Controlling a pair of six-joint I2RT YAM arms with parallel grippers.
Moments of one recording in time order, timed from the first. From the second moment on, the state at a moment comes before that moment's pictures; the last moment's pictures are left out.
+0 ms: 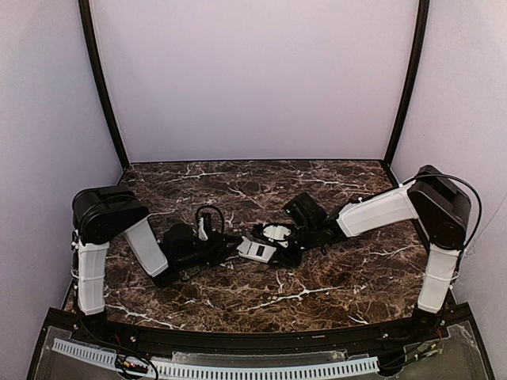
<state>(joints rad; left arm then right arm) -0.76 2.11 0.57 1.32 0.21 -1.22 0.85 1.88 1.03 -0.09 -0.22 -0.44</state>
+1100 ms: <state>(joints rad) -0.77 2.08 0.60 1.29 0.20 -1.24 0.85 1.89 1.03 -0.09 -0.22 -0.43</state>
